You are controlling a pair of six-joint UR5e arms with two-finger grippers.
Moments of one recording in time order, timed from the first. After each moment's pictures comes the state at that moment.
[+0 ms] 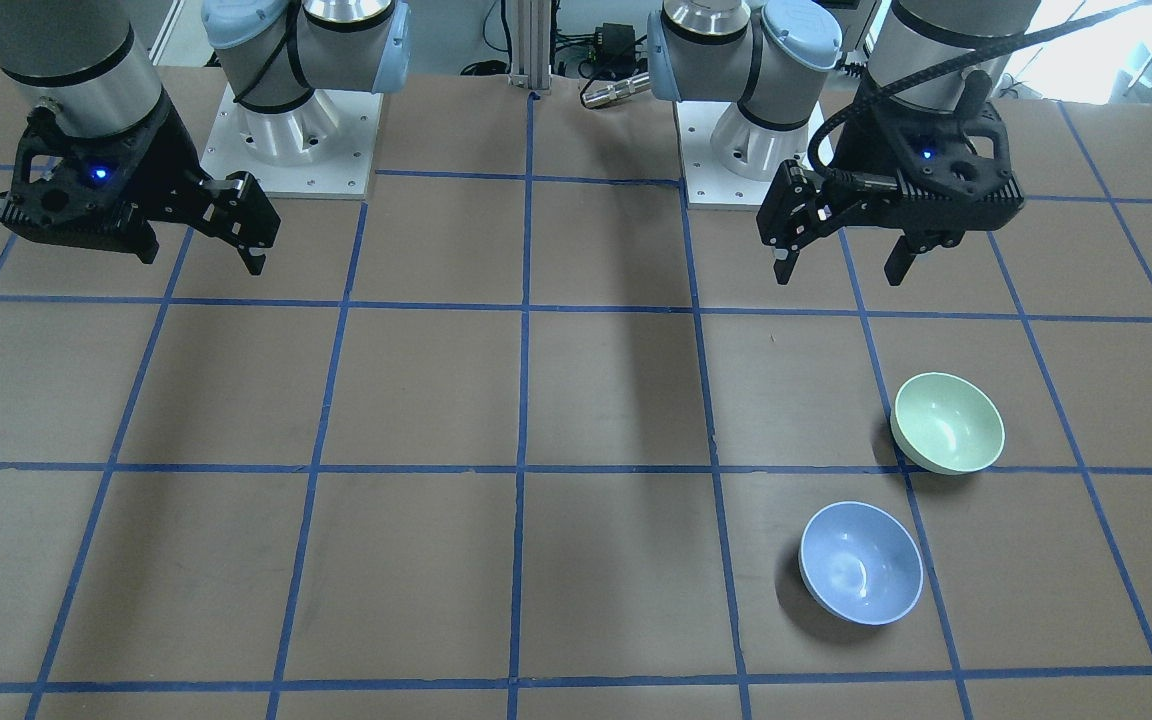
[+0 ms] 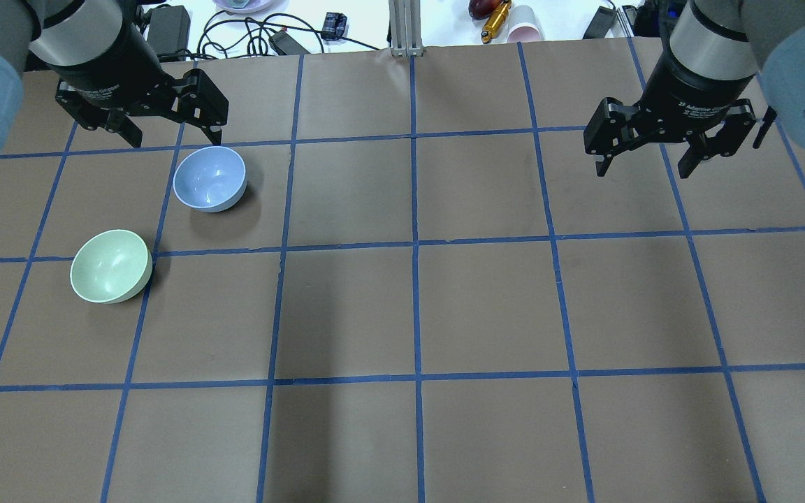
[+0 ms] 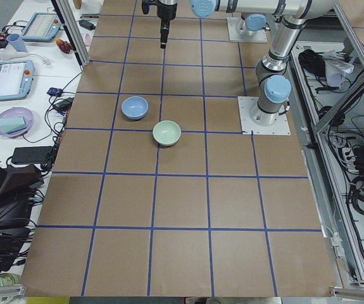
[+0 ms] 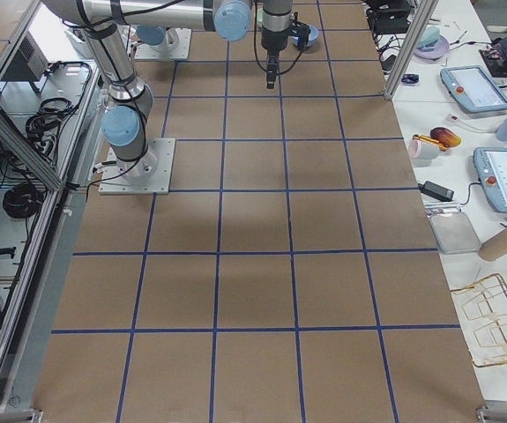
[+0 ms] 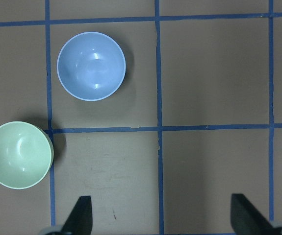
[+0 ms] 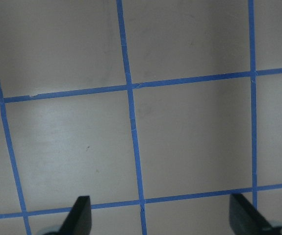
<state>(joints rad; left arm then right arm) -1.55 -1.56 -1.55 -1.46 1.59 0.03 1.52 -1.59 1.63 -1.60 -1.59 0.04</state>
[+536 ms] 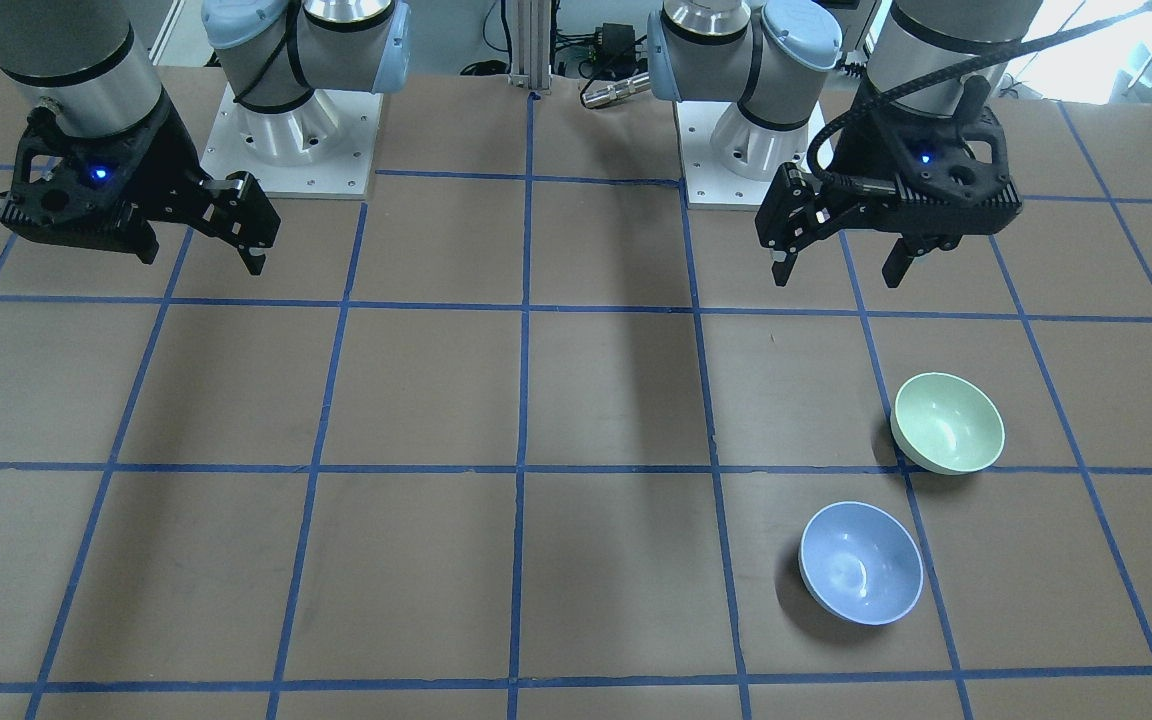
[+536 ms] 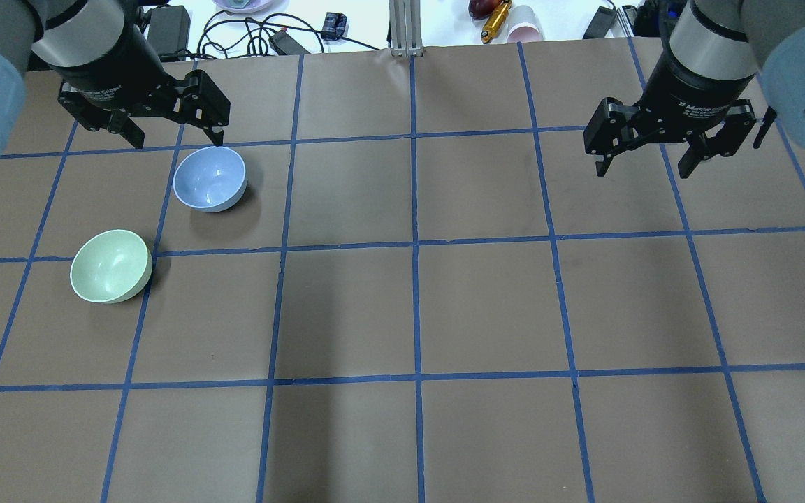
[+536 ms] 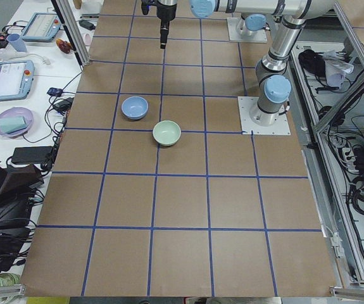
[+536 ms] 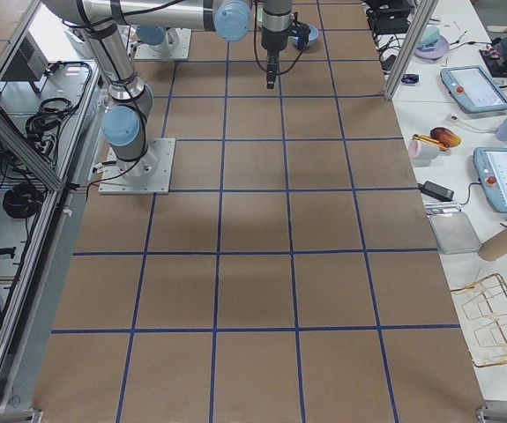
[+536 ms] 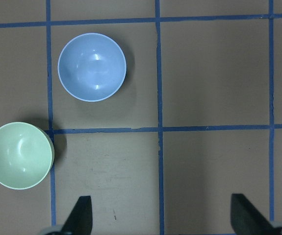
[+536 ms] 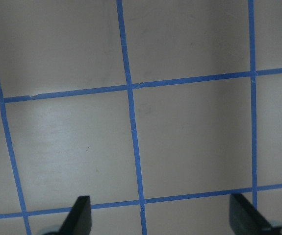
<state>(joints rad) -1.55 -1.56 -1.55 -1.47 1.59 0.03 1.52 -1.59 1.63 -1.60 -1.59 0.04</state>
